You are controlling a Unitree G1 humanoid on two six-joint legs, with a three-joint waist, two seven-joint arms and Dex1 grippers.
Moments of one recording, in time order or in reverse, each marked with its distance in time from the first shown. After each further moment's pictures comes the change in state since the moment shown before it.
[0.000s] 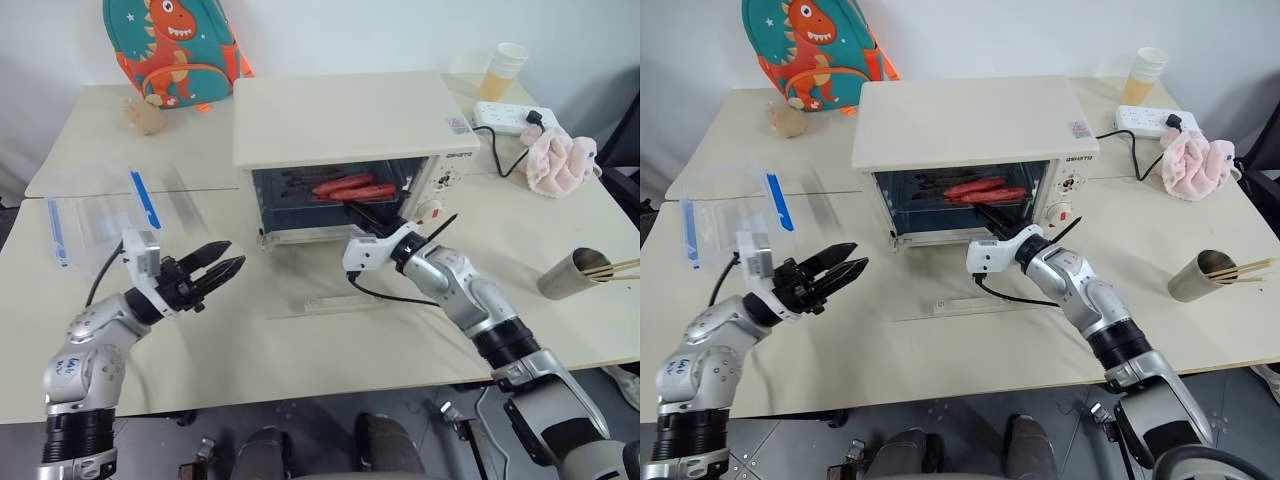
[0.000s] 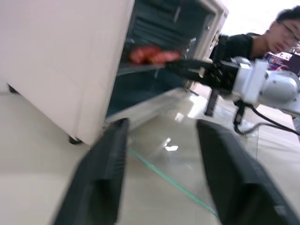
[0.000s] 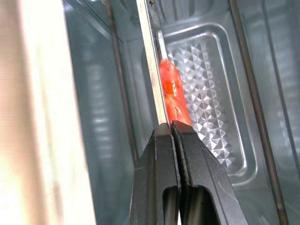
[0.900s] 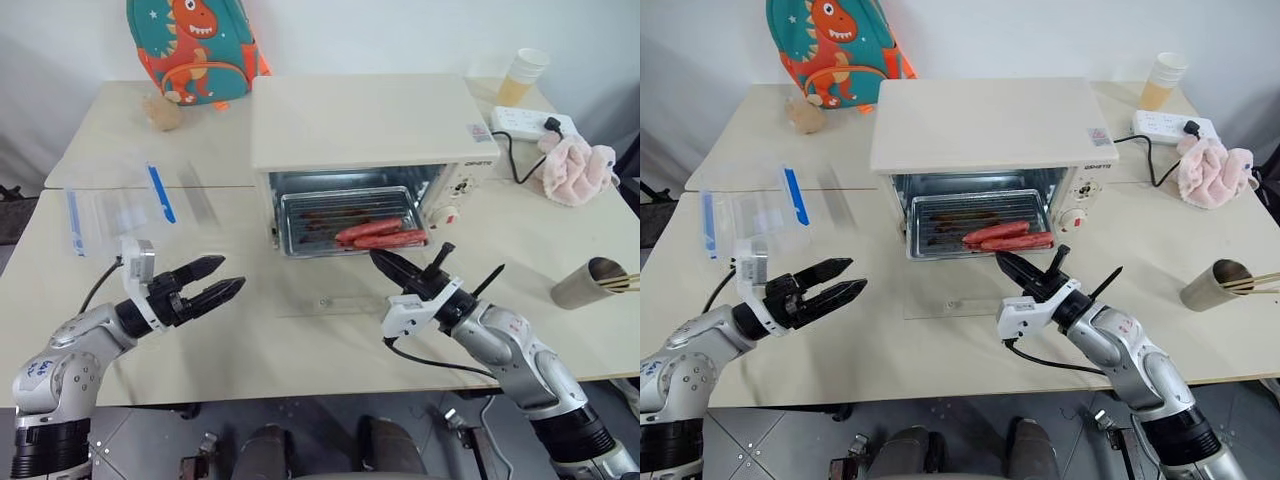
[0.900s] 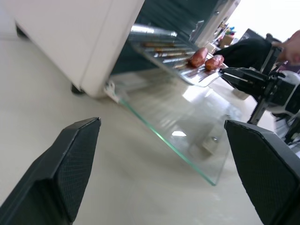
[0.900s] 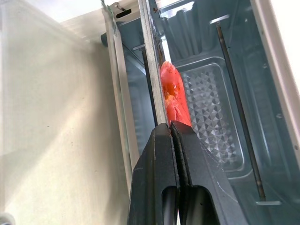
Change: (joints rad) left arm 0.008 0.067 0.008 -0.052 -0.167 0.355 0.064; right arm 0.455 -0.142 -0.166 -0.485 0.063 -0.017 0.116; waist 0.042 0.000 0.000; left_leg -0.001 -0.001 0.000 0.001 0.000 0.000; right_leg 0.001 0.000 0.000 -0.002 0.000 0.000
